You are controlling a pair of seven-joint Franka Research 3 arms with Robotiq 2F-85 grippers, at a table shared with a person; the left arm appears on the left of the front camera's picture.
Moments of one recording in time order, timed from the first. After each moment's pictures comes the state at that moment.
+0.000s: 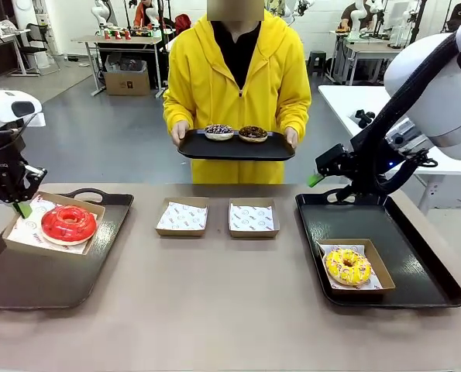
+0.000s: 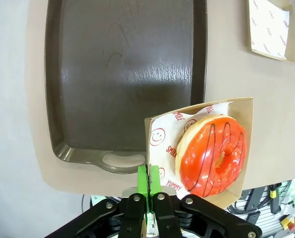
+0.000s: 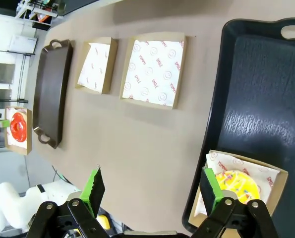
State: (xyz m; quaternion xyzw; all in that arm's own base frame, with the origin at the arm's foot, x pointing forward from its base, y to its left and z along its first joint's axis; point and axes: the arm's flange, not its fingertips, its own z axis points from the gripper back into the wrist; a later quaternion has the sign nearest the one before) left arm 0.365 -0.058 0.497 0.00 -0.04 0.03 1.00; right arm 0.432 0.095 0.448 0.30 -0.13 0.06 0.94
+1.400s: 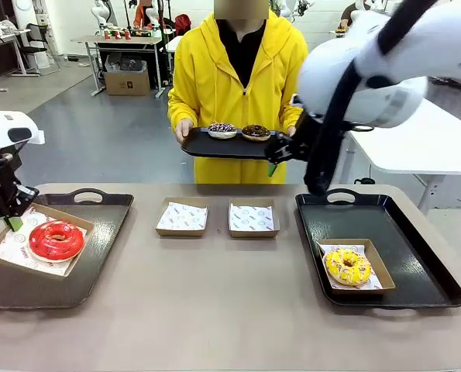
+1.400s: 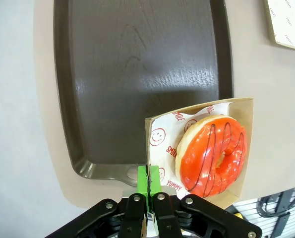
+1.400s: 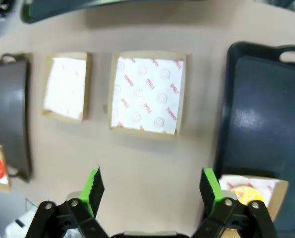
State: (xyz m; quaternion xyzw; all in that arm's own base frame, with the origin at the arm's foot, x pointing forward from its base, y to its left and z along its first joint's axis) left arm 0.359 -0.036 0.459 0.04 -0.06 -0.02 1.00; right arm 0.490 0.225 0.468 0.13 -0.10 0.03 0.99
